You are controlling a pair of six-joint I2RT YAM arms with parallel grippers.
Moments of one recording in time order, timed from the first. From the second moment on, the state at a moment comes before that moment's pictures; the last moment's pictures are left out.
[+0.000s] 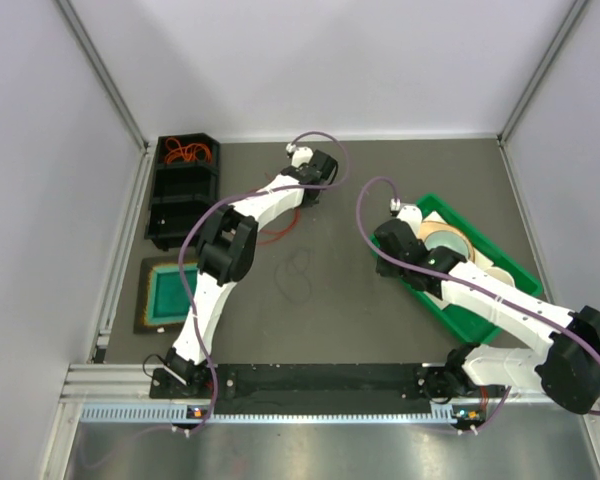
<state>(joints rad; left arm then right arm) -0.58 2.37 1.98 -0.65 -0.56 -0.62 0.72 1.17 0.81 -0.50 0.39 0.67</state>
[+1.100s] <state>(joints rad) -0.54 2.41 2.02 -0.66 -0.54 -0.66 0.72 1.17 0.81 -0.51 0.39 0.68</state>
